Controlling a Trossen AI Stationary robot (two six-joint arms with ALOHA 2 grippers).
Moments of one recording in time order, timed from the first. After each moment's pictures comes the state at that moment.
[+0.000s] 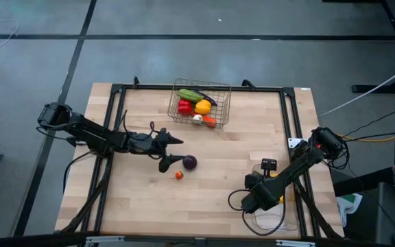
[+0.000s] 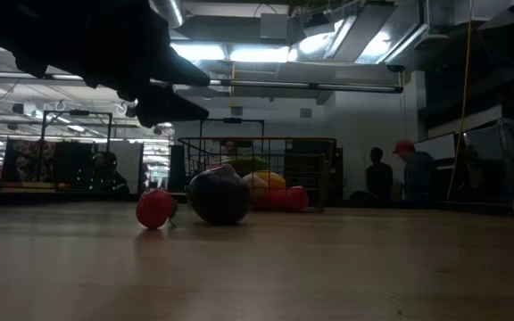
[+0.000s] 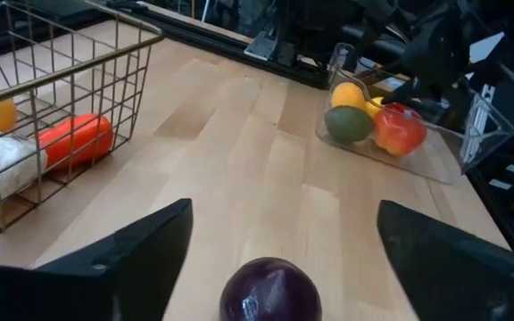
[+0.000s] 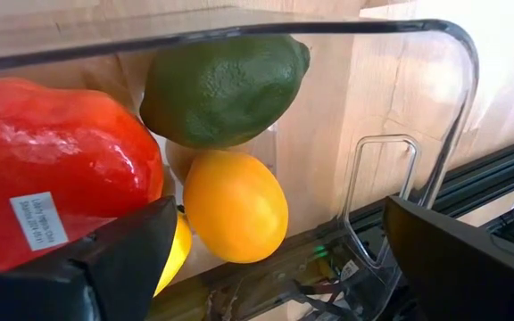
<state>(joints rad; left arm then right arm) -0.15 1.30 0.40 0.59 -0.26 -0.36 0.69 1.82 1.33 -1.51 0.08 0.84</state>
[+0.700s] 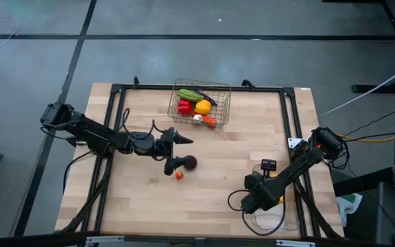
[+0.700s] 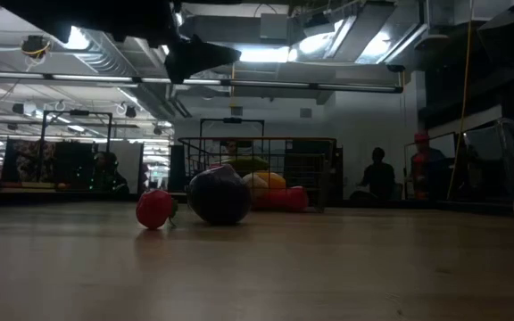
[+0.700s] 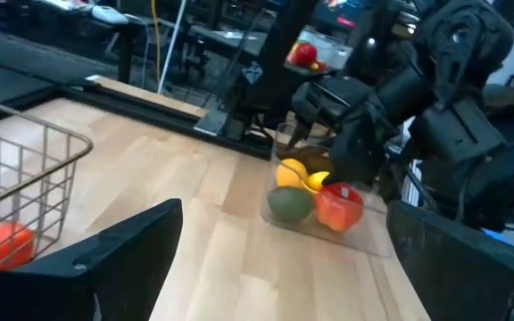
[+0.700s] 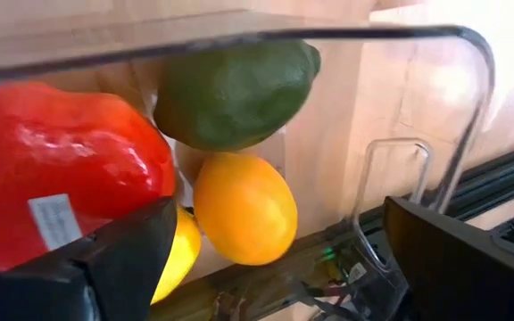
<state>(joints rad) -0.19 1.34 0.59 0.63 -0.26 -0.34 0.69 1.82 1.33 -1.50 0.07 0.84</state>
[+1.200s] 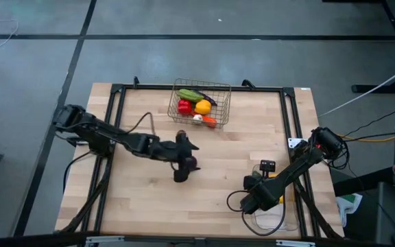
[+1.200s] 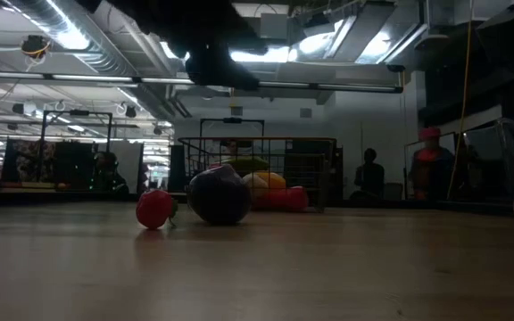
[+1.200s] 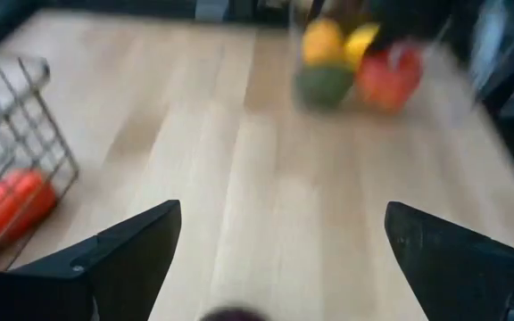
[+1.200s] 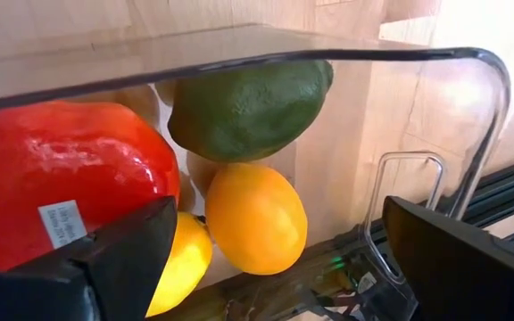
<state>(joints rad) -0.22 1.52 0.92 0.05 -0.26 -0.21 0.69 1.82 1.33 -1.46 0.07 0.84</state>
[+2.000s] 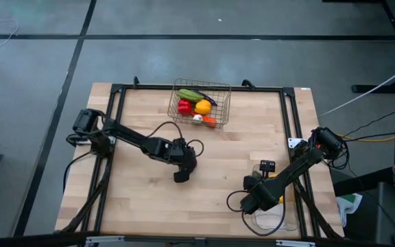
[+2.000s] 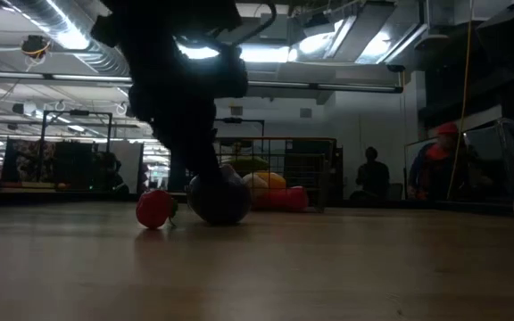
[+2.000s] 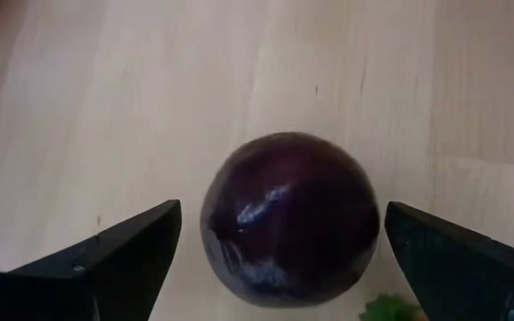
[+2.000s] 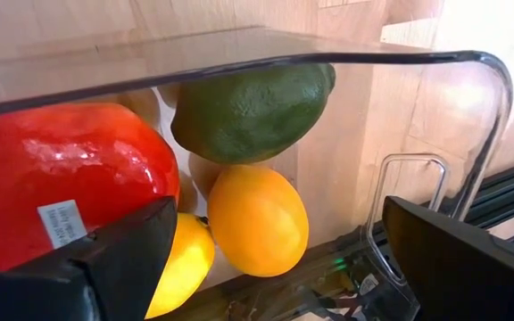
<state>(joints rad) -0.17 1.77 1.03 -0.32 -0.22 -0.28 0.69 1.82 1.33 -1.46 0.07 0.84</state>
